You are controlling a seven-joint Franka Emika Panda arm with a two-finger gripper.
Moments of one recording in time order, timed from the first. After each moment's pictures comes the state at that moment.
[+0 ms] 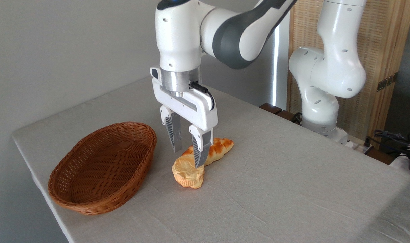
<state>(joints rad) -0.19 -0.24 0.09 -2.29 -0.03 2.15 0.67</state>
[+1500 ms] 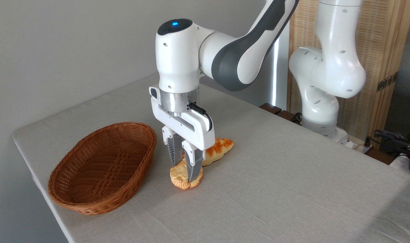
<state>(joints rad) -0.20 -0.16 0.11 -2.31 -0.03 2.27 0.69</state>
